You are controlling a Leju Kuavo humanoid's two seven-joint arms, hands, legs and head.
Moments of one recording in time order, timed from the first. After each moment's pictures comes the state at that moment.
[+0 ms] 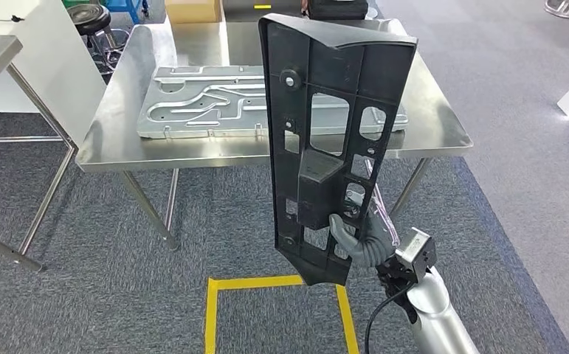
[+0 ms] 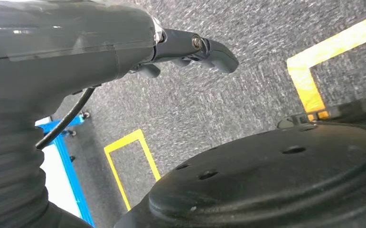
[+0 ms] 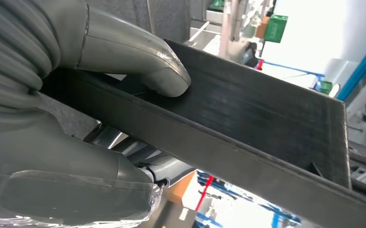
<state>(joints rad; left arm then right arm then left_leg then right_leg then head) -0.02 -0.16 1.02 -0.18 -1.39 0.11 0.04 -0.19 -0.14 0.21 -1.61 0.06 0.30 -0.49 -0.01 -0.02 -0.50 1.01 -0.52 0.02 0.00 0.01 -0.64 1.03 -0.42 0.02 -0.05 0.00</state>
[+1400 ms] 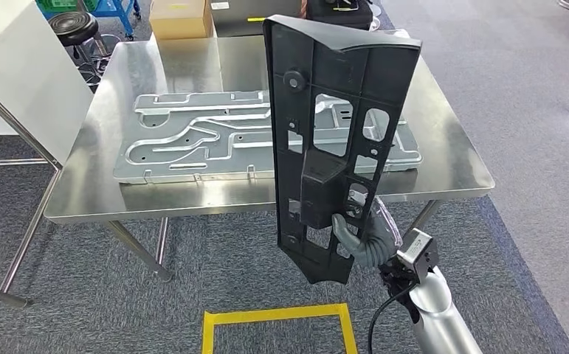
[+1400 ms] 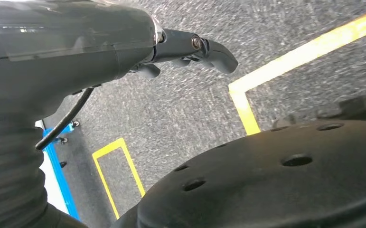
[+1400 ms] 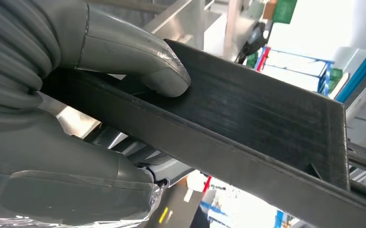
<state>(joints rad) -0.02 -0.16 1.03 -0.18 -1.39 0.09 0.02 -0.19 -0.14 0.21 -1.61 0.08 0.29 -0.50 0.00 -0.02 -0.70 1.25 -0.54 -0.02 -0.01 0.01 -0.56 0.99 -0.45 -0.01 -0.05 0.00</state>
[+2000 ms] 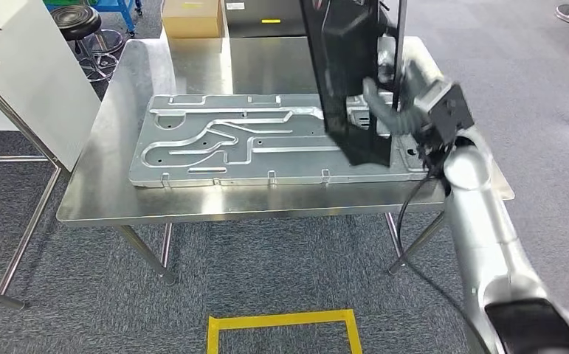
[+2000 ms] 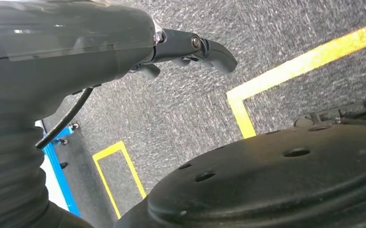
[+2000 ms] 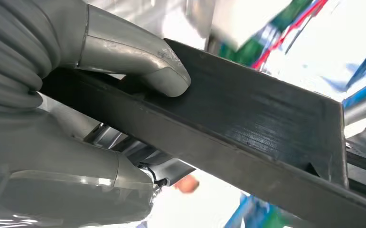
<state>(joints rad) -0.02 -0.17 1.03 -0.18 -1.39 0.10 0.01 -0.86 -0.25 0.18 -1.29 0.18 0.27 -0.36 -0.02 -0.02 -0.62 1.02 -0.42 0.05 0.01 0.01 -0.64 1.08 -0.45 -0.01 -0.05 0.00</state>
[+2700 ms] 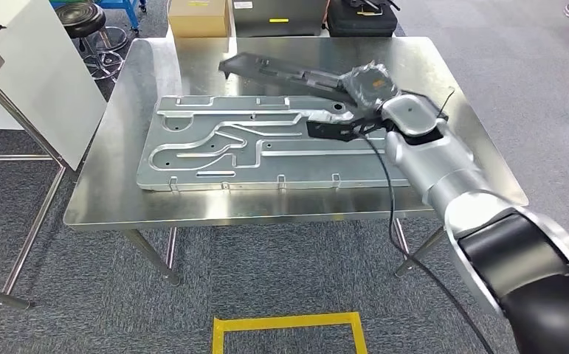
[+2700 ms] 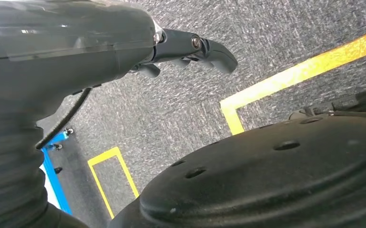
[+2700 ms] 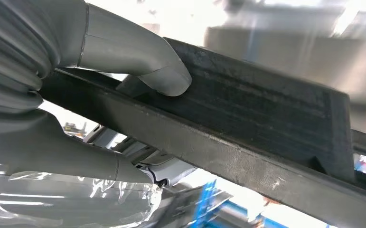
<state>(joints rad) -0.02 -0.17 1.03 -0.18 -1.40 0.09 -0.02 -1.20 -0.14 0.68 -0.45 1.09 -0.21 -0.17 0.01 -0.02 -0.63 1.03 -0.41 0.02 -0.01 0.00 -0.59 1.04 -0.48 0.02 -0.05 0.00</state>
